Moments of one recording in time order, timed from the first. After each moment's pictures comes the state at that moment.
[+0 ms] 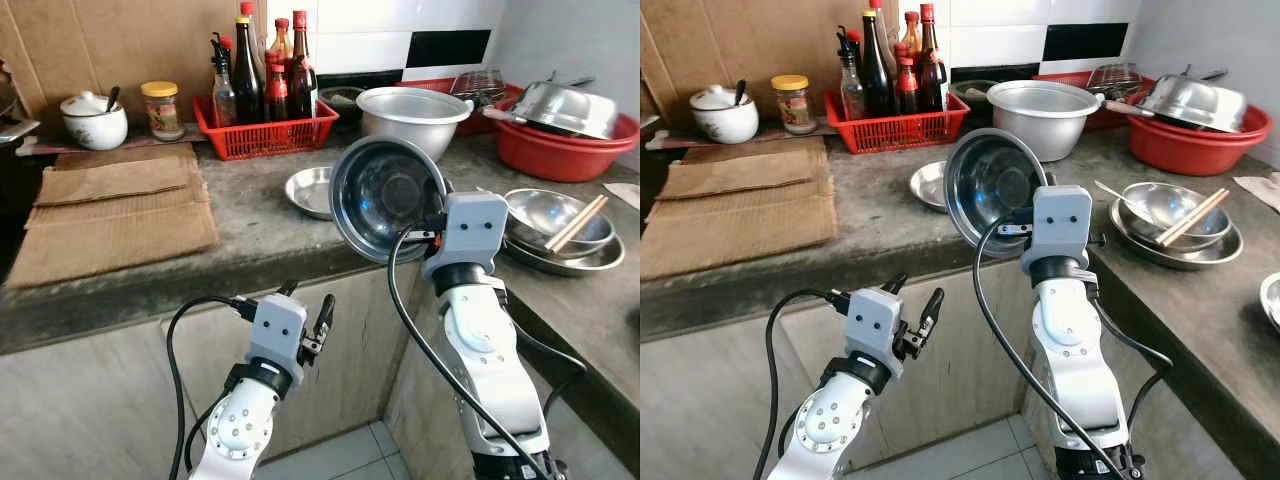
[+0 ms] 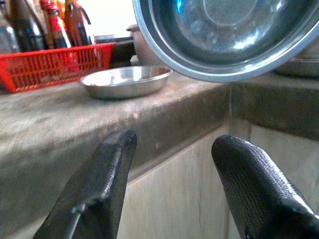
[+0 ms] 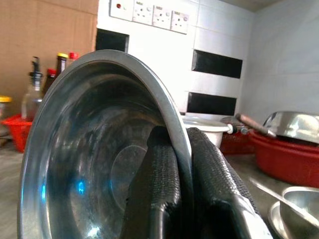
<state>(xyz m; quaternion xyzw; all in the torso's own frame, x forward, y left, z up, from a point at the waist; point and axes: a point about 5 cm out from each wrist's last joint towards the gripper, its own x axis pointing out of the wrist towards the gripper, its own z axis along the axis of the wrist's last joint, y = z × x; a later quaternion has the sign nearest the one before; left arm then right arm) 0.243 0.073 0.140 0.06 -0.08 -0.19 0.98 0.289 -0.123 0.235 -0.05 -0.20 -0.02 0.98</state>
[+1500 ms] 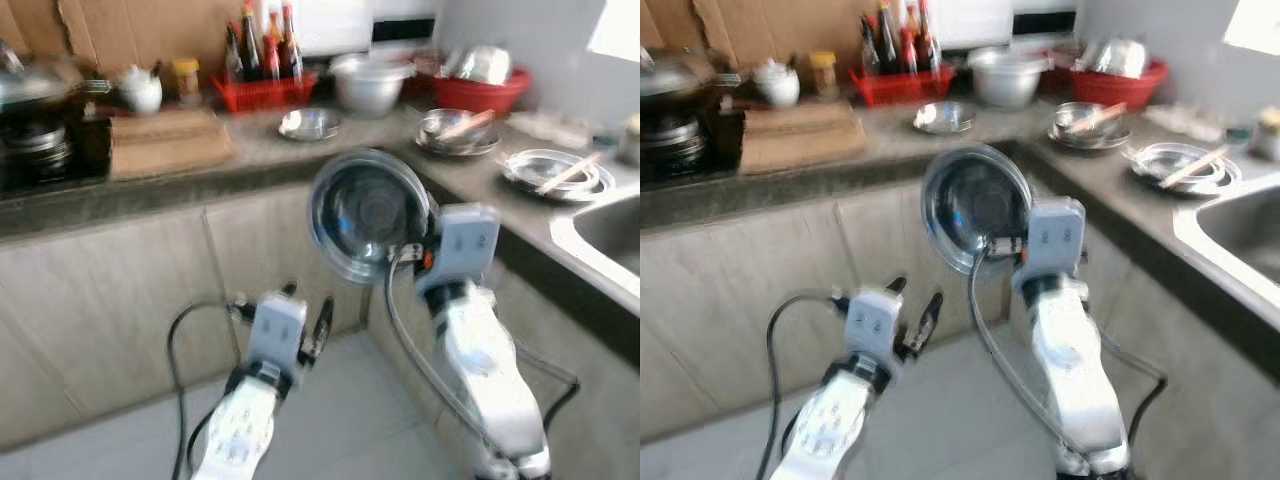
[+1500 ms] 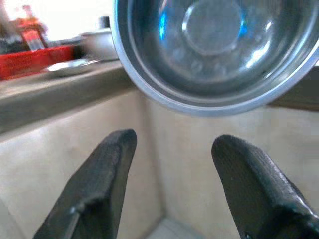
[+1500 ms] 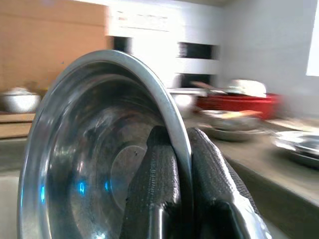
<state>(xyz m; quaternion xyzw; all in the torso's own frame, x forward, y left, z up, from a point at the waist) 0.240 0.065 0.139 0.05 -0.07 -0.20 0.98 0.280 -0.127 0.214 -0.01 -0.16 0.02 0.99</state>
